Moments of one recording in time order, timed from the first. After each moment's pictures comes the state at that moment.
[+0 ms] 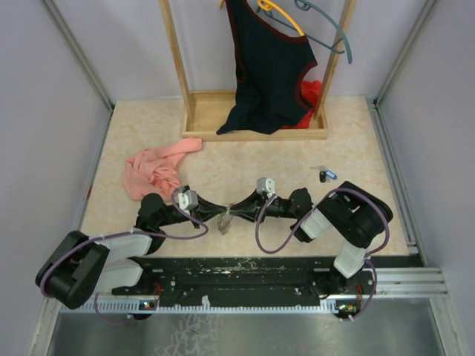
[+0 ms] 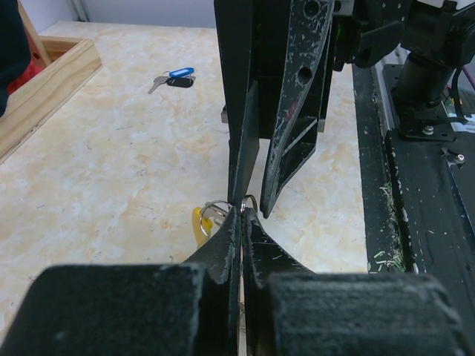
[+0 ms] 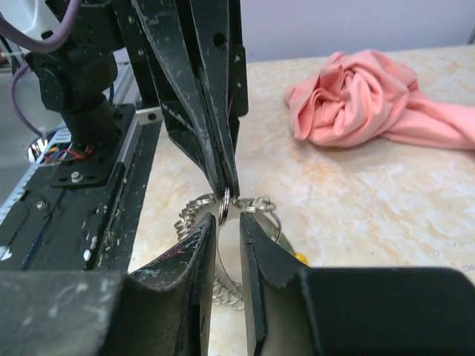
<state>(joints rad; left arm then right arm) -0.51 1.22 0.16 1.15 0.86 0.00 0.71 1.73 0.35 1.56 -0.81 0.16</state>
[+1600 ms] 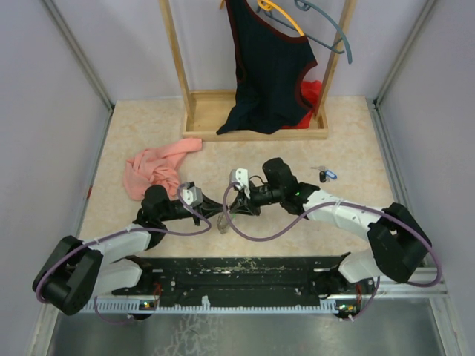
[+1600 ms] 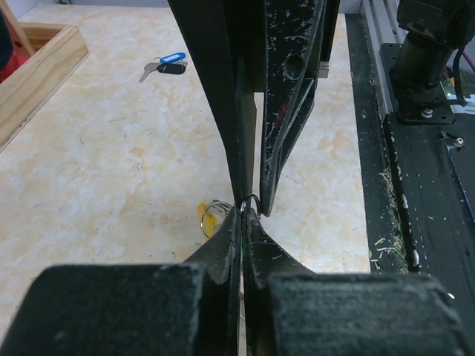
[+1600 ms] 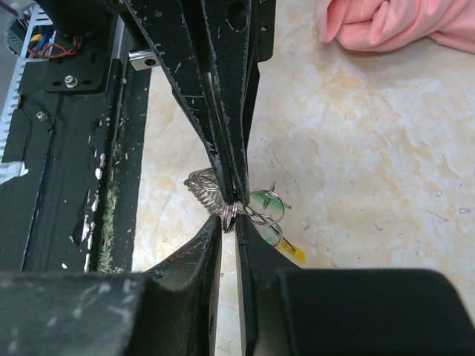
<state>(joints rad) -0.51 1.16 0.25 0.87 0.89 0.10 0.77 1.37 0.78 0.07 -0.75 -0.34</state>
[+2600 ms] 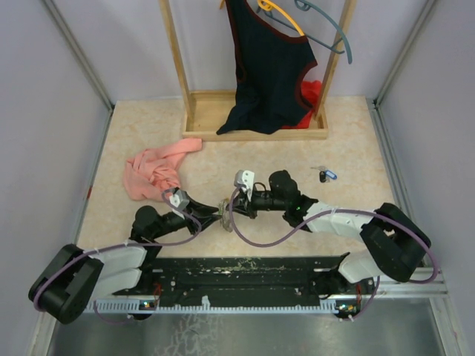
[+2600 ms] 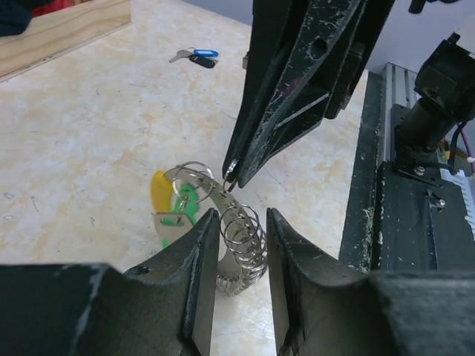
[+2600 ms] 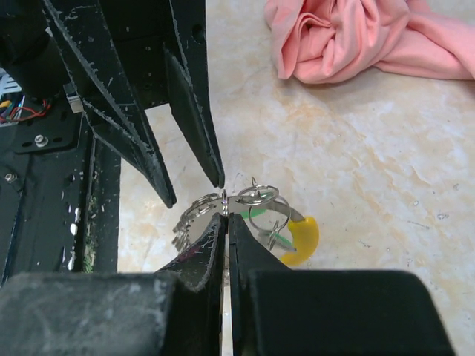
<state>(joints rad) -0.51 1.09 0.04 1.13 0.69 -0.23 0.81 1.38 0.62 0.48 -0.61 -0.14</state>
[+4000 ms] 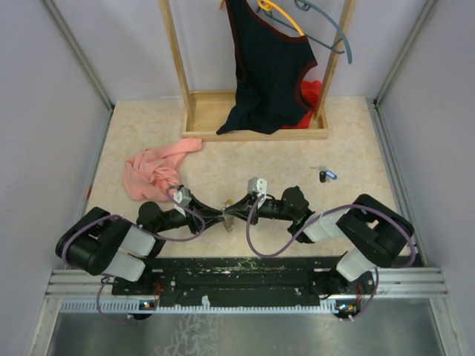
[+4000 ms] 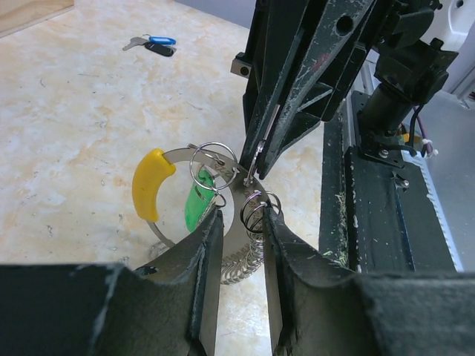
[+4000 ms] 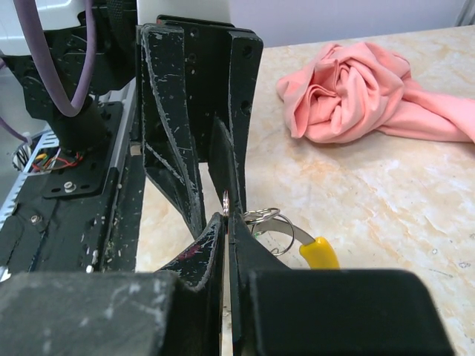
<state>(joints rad) -0.45 1.46 0.05 1.53 0.87 -0.32 0.81 1.52 0.39 1.20 -0.65 0.07</state>
